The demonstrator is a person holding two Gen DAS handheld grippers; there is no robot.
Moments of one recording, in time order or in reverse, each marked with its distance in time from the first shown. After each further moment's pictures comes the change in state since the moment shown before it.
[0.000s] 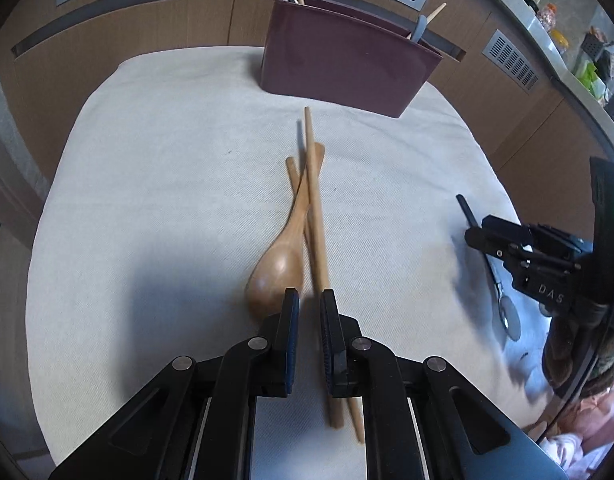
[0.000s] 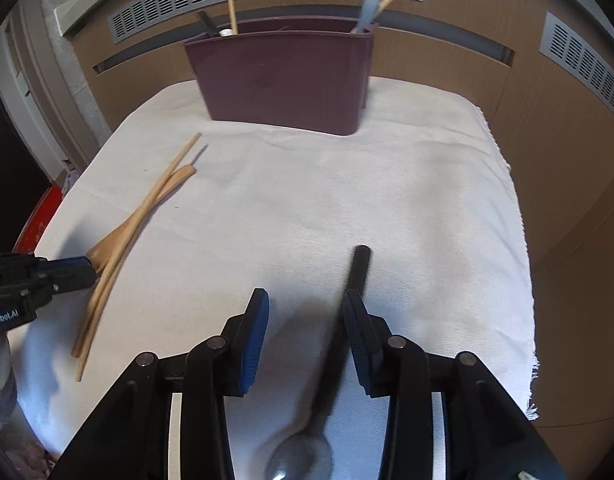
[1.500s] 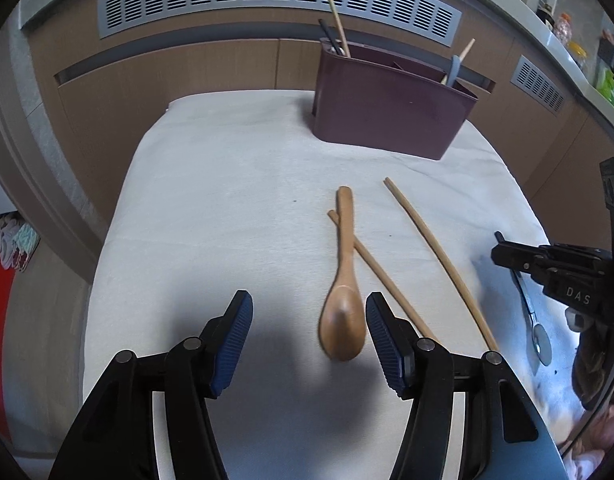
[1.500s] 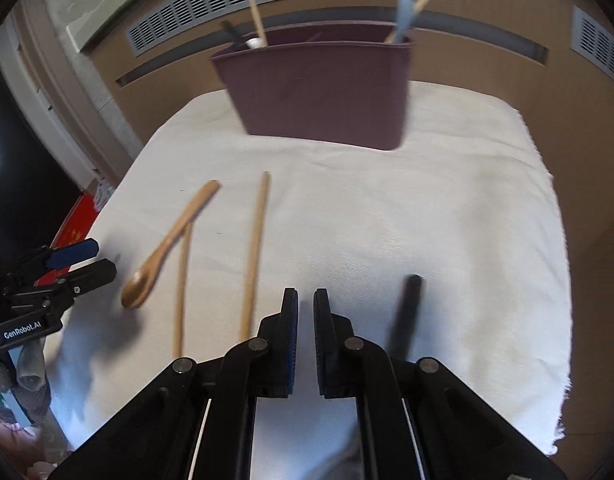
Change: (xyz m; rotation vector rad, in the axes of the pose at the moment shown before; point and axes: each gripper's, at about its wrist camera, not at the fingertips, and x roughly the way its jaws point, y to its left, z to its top) left arm -0.017 0.011 0.009 0.006 -0.123 0.150; right arm 0.005 0.000 0.016 0.040 0.001 0.127
